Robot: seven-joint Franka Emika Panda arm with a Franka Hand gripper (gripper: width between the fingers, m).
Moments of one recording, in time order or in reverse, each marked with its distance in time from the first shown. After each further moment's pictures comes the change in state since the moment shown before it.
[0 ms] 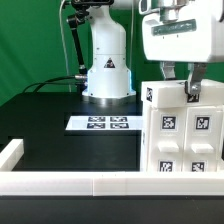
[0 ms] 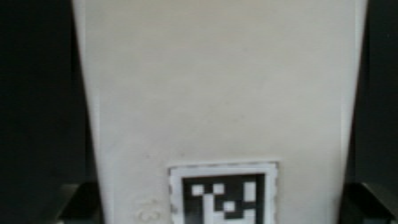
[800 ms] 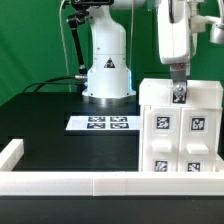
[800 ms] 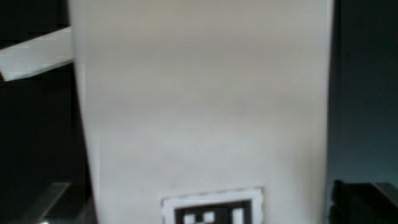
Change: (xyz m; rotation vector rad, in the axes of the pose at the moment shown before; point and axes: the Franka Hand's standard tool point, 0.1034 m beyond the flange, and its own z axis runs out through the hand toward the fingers) arm -0.001 -0.002 -0.002 0.013 -0.047 0.541
